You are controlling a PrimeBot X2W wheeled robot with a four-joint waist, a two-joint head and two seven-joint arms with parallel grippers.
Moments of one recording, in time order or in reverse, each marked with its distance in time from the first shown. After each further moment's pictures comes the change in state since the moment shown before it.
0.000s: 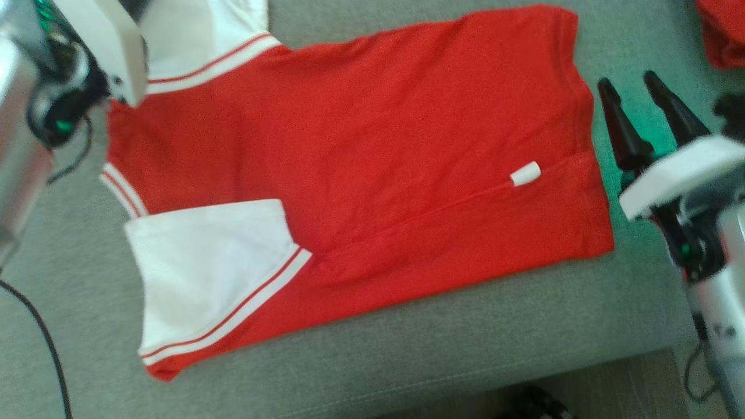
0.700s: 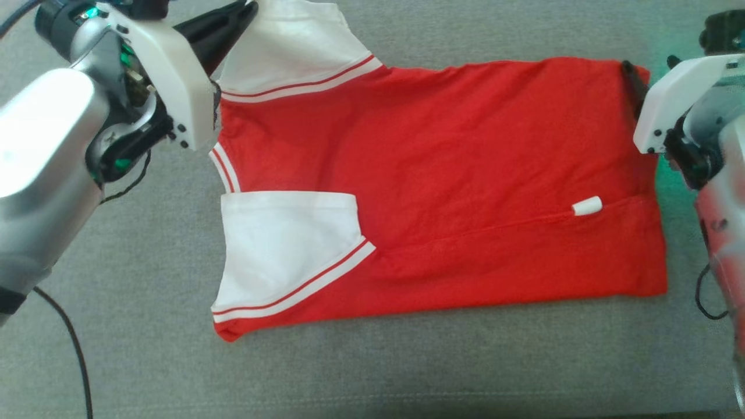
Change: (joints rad) left arm 0.032 0.027 -0.157 -0.235 -0.060 -0.001 -0.084; right arm -0.466 0.029 0.027 0.700 -0.235 0.000 0.166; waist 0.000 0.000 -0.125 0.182
